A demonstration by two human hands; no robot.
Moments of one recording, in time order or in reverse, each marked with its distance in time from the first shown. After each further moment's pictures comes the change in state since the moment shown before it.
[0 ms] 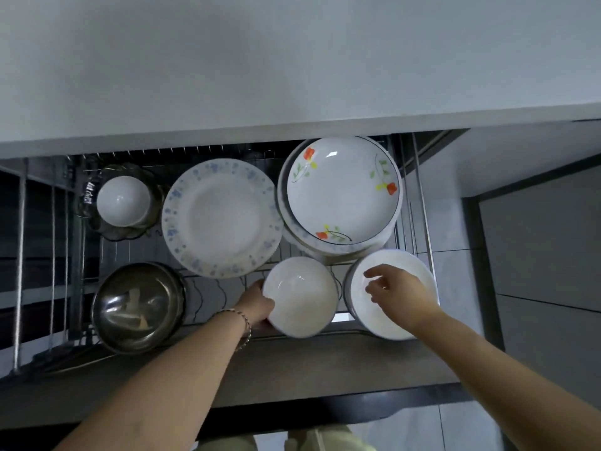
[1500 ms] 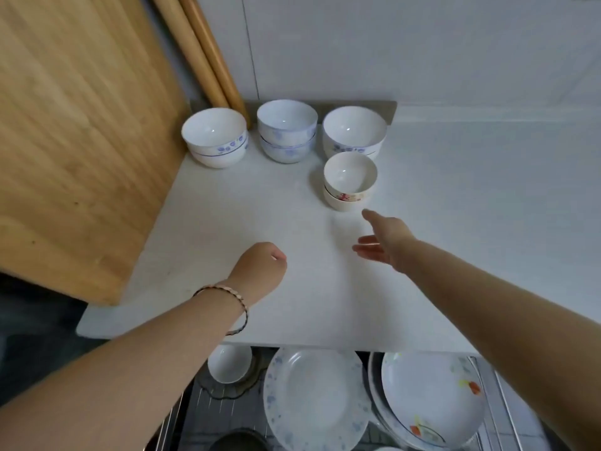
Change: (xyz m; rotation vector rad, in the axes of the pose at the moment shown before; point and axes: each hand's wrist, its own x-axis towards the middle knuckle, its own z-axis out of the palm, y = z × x) left_hand -0.121 0.175 -0.326 -0.060 0.479 0.502; right_hand 0.009 -0.384 -0.136 0.752 0.057 -0.164
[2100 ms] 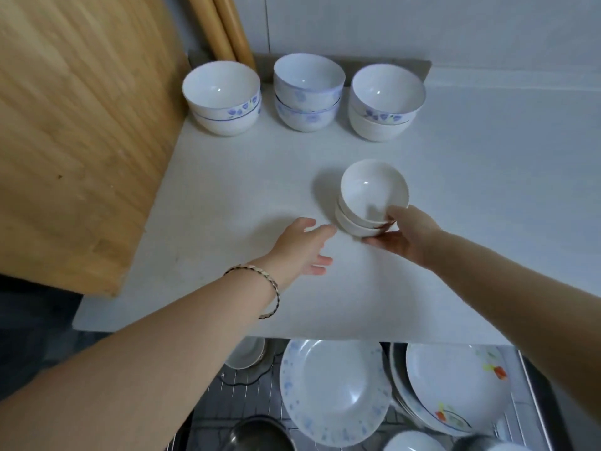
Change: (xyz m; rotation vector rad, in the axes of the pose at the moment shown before) left_hand 0.043 -0.003 -0.013 -0.571 -0.305 -0.213; right_hand 0.033 0.011 0.056 0.237 -0.058 0.041
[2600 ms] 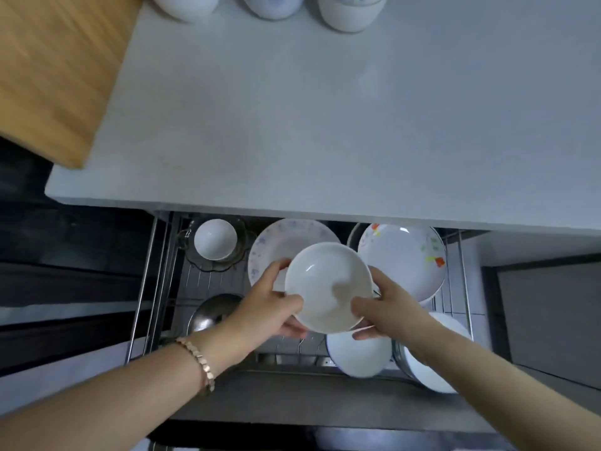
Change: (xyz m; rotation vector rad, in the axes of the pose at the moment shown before) left_hand -0.156 -0.168 0.075 -0.015 -0.116 -0.134; right_hand -0.180 0.159 -0.116 -0.591 -0.268 0.128
